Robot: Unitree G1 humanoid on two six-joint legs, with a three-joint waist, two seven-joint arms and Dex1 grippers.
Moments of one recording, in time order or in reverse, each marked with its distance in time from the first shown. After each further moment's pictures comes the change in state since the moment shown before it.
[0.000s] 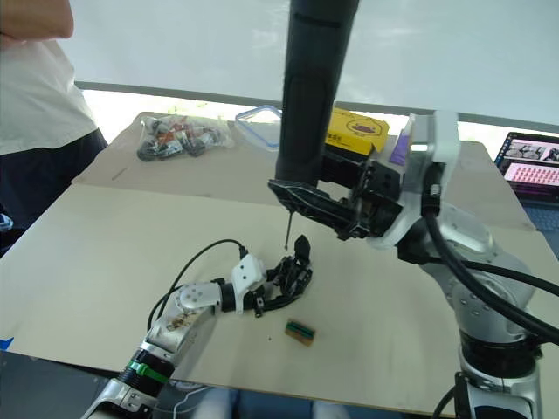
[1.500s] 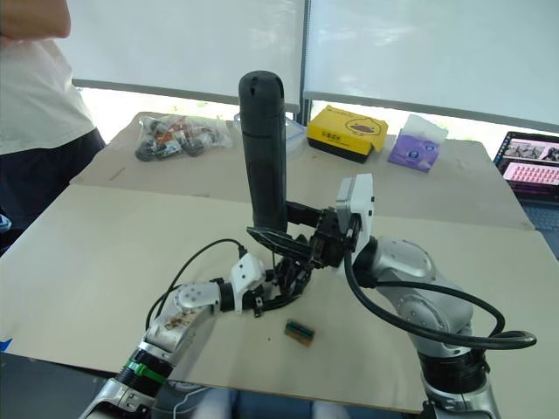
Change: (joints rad) left arm 0.000 0.011 -0.001 -0.019 -0.017 0.036 -0.002; right arm 0.128 0.158 0.128 0.038 -0.313 -0.017 0.093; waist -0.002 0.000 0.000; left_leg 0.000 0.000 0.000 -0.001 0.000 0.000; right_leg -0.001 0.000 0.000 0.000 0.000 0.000
